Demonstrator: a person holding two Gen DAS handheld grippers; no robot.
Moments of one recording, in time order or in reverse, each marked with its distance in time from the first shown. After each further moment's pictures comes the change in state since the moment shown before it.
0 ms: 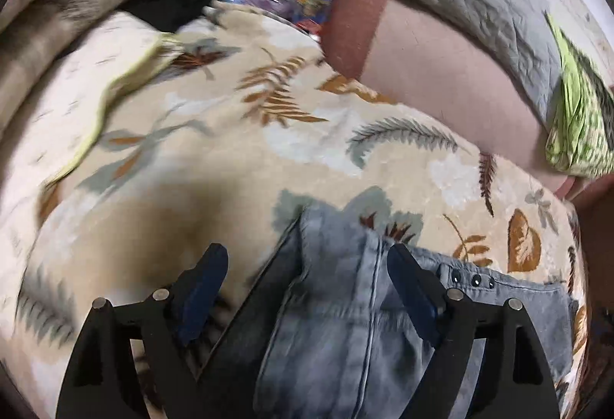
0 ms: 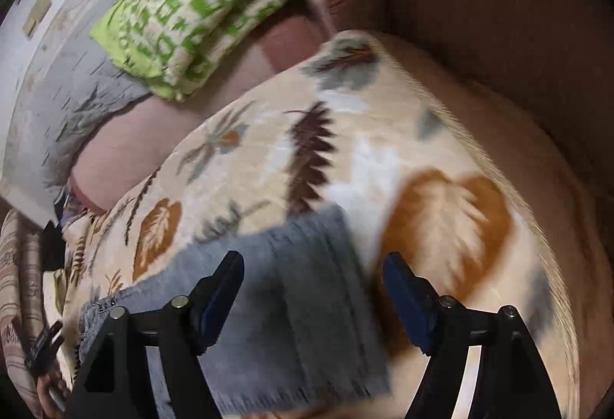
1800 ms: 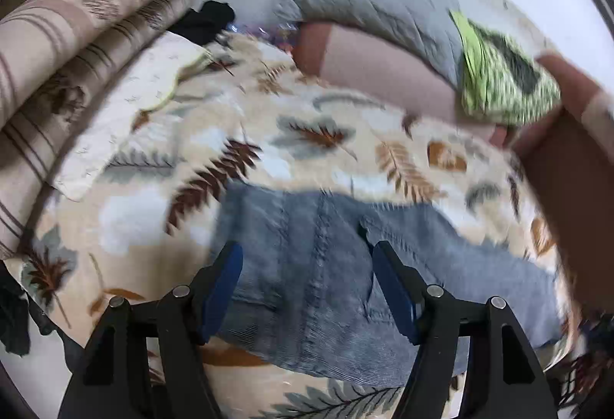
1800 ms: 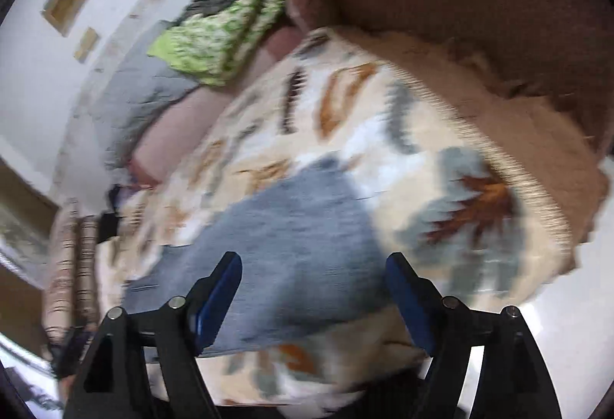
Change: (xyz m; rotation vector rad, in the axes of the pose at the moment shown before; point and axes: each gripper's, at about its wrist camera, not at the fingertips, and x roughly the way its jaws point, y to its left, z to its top) left arm -0.190 0.011 -0.184 0.099 -0.096 -0.073; right arm -0.185 -0.079 -0.245 0.140 -0.074 0.179
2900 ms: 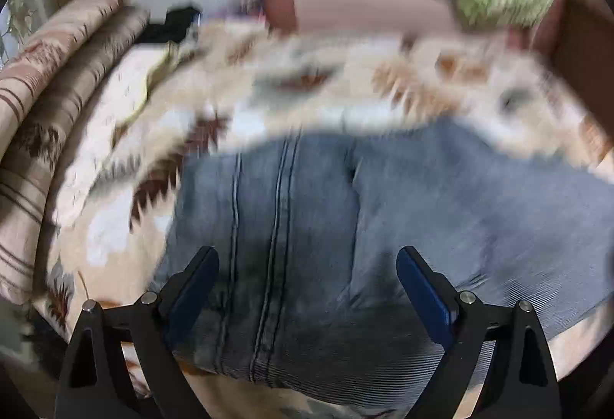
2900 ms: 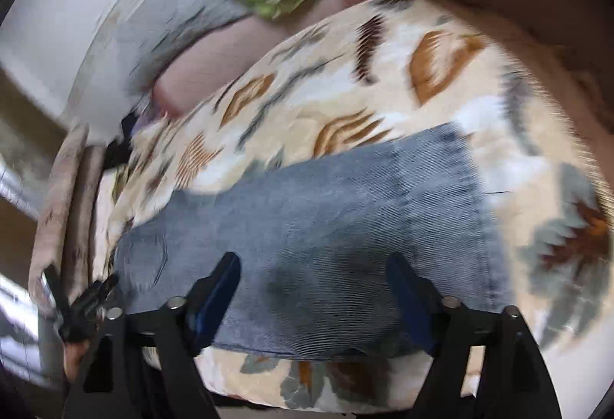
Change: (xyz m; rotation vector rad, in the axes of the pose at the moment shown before) left arm 0.078 -0.048 -0.030 0.260 0.133 0.246; right arm 0.095 0.070 -0.012 -0.247 0.205 -0.027
